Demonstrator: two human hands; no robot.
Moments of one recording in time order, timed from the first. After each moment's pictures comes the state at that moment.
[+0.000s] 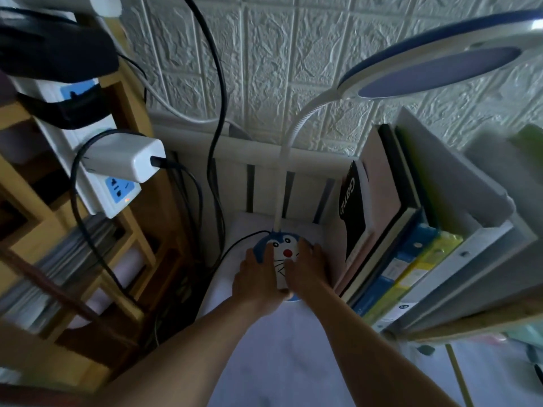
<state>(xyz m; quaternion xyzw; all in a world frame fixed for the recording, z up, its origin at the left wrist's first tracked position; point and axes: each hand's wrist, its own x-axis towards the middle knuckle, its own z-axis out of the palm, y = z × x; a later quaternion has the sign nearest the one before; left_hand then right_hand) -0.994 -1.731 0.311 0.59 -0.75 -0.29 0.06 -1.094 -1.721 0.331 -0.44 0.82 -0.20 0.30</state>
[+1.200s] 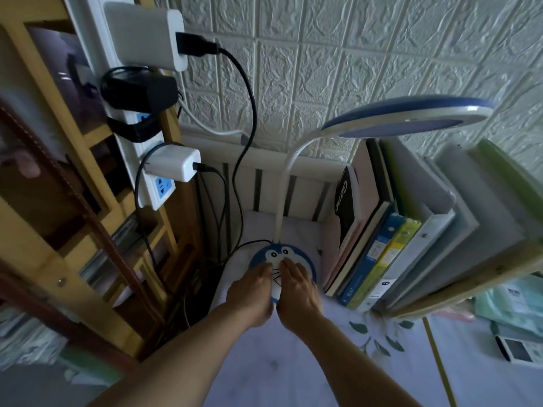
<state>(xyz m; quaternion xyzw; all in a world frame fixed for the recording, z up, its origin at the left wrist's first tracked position) -0.950 -1.679 0.347 0.53 -0.81 -0.25 -0.02 -1.050 -1.642 0.348 -0.63 0.75 -0.10 0.19</state>
